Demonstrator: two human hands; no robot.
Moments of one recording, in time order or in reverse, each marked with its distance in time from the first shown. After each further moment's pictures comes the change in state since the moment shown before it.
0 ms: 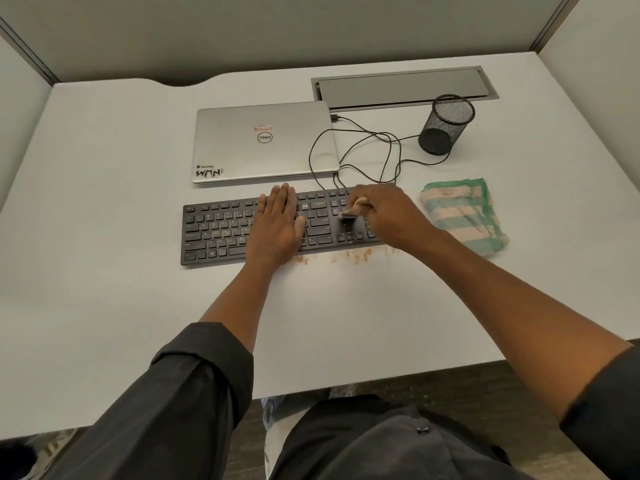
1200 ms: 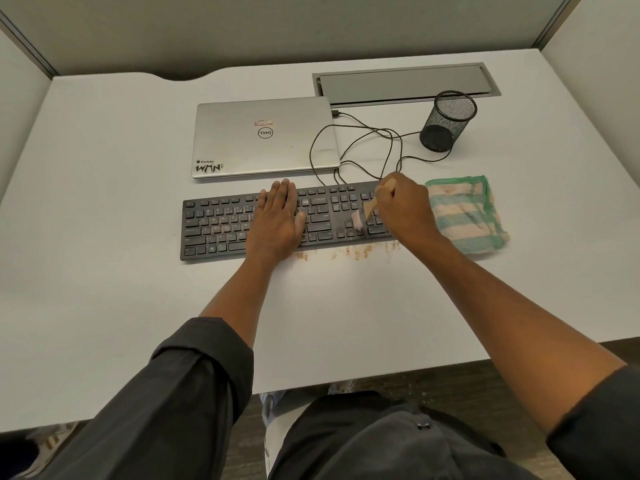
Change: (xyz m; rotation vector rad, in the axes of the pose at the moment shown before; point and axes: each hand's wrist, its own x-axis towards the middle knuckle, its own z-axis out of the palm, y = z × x) left_hand 0.000 0.000 0.000 0.008 0.001 -0.001; right_hand 0.000 0.007 0.007 0.022 0.320 0.436
